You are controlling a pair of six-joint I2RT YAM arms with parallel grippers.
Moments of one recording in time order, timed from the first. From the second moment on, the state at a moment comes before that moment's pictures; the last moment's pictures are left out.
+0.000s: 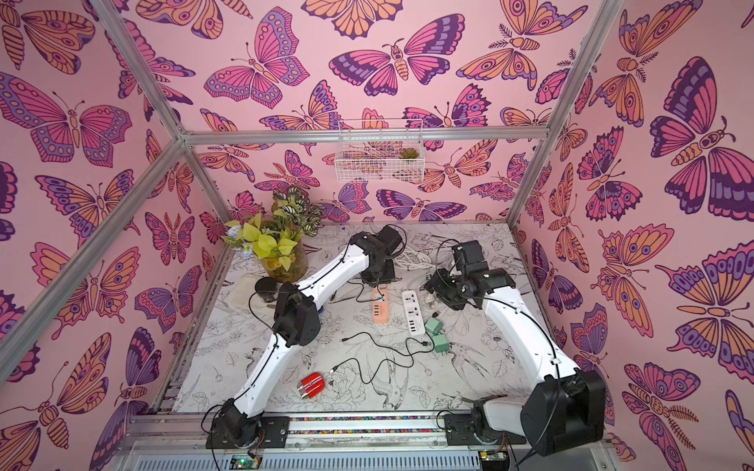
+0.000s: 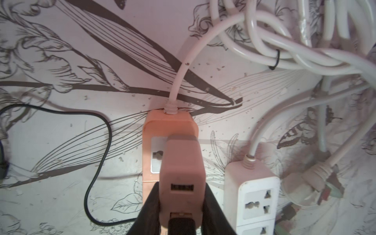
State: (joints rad) left arm -0.71 2.52 2.48 -1.28 -0.05 -0.77; right arm 0.22 1.30 1.12 -0.82 -0.27 0.78
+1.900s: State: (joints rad) left arm -0.37 1.70 1.65 -1.21 0.11 -0.93; right arm 0.73 1.86 1.76 -0.88 -0.05 0.60
